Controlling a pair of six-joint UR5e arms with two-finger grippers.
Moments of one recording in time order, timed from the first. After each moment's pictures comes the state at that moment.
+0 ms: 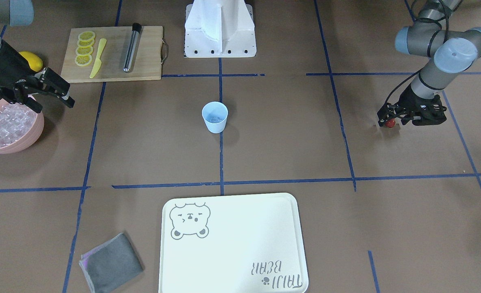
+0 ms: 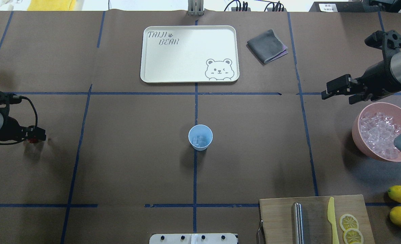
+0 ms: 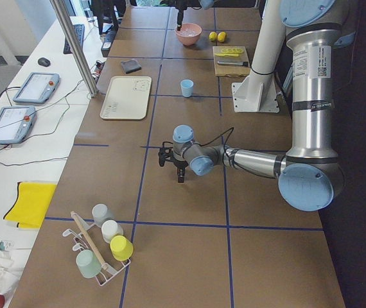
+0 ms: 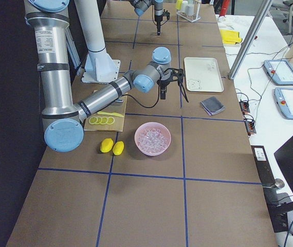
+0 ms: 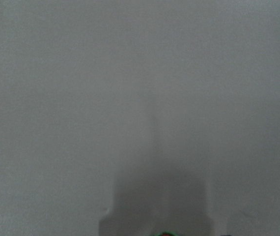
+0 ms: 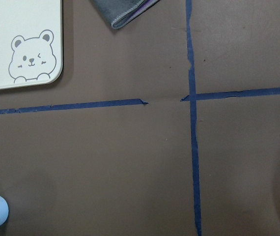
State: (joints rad) left arm -0.82 -1.49 -1.67 -2.22 -2.07 -1.00; right arm 1.01 -1.49 2.03 -1.28 2.29 1.00
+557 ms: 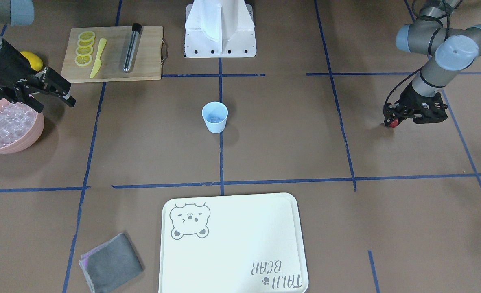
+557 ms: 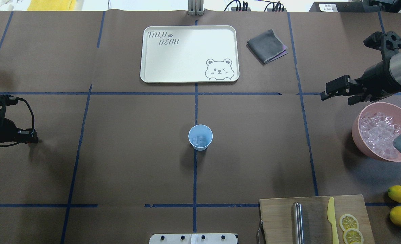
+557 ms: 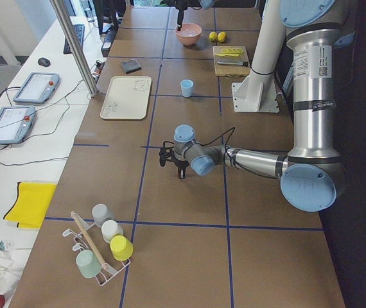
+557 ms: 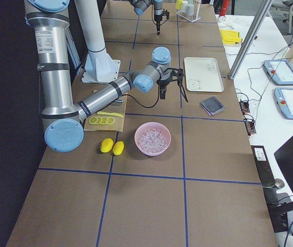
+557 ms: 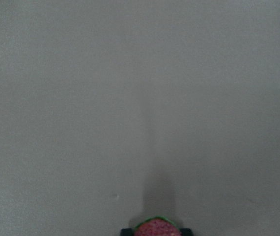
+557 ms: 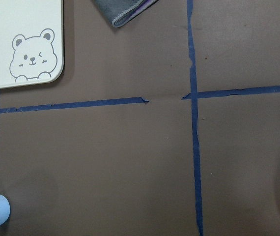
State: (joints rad) left arm -0.82 -1.48 -1.69 -2.22 -2.06 -1.00; right arm 1.01 -1.50 2.03 -1.27 2.29 1.00
